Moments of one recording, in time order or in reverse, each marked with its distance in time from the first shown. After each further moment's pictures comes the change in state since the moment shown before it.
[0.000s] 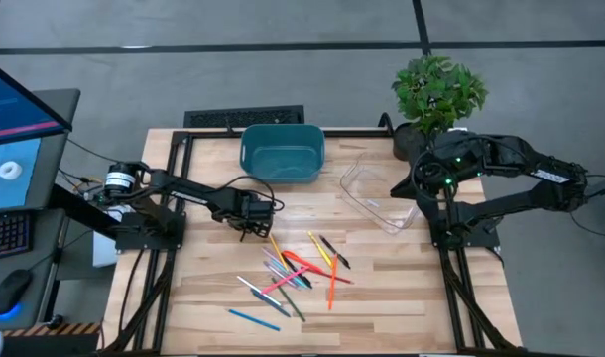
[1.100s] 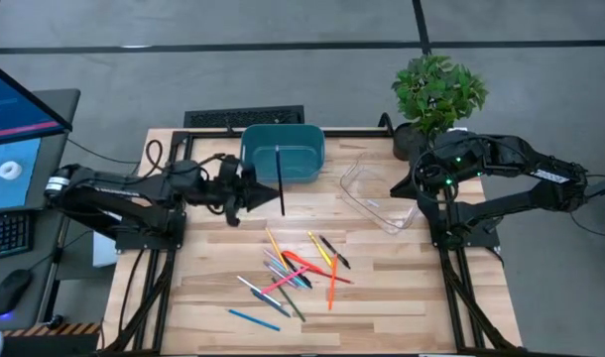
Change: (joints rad) left arm -0.067 -0.601 -0.002 1.038 0.047 0.568; right arm -0.001 0.000 0.000 0.002 0.003 -0.076
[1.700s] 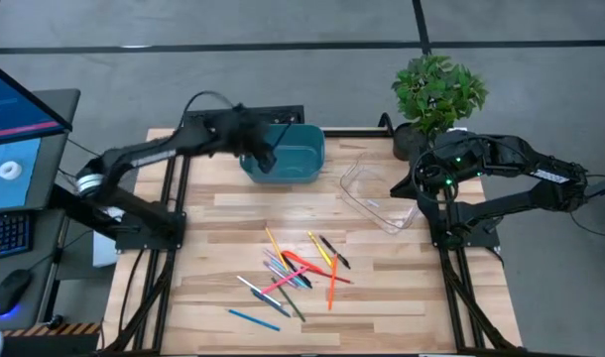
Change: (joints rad) left arm 0.545 0.388 0.399 -0.951 0.028 0.488; right arm 0.000 0.000 0.000 0.000 0.000 0.001
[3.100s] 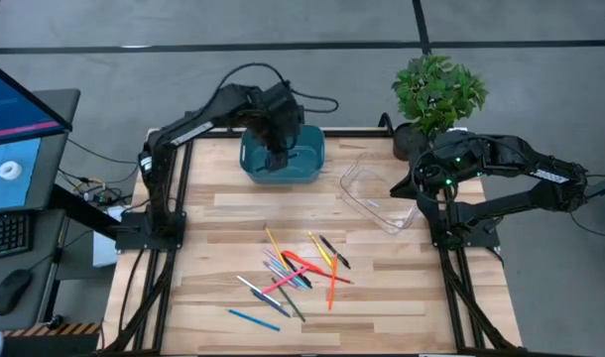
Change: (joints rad) left arm -0.133 0.458 0.990 -0.828 0.128 0.340; right arm 0.000 0.002 0.000 0.000 0.000 0.010
